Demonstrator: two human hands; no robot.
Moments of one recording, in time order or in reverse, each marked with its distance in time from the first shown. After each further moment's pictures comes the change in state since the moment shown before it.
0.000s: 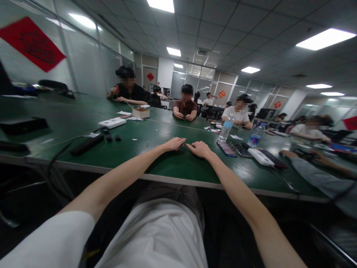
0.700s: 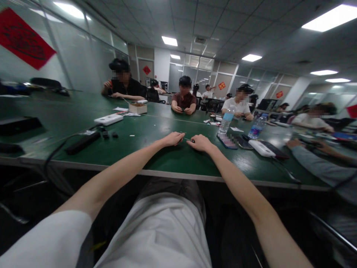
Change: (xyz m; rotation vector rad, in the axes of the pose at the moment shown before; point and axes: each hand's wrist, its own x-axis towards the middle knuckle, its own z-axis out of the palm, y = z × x) left_hand 0.002 -0.001 0.001 0.112 -0.017 0.009; right_hand 0.000 0.006 0.000 -0.014 -0.022 -0.025
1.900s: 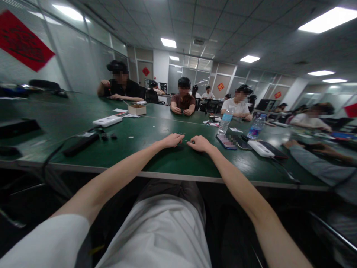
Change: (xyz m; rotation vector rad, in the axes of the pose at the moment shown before) left_hand -0.001 0.003 0.000 0.049 -0.024 0.002; right_hand 0.002 0.006 0.001 0.049 -0.005 -0.019
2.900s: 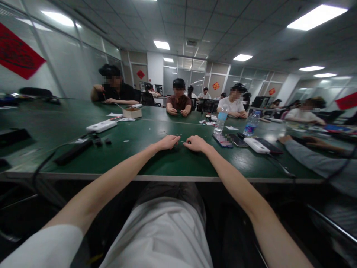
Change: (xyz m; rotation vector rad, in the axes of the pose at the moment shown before) left_hand -0.003 0.005 0.000 0.018 -0.002 -0.010; right_hand -0.003 0.000 -0.005 0.021 0.004 -0.007
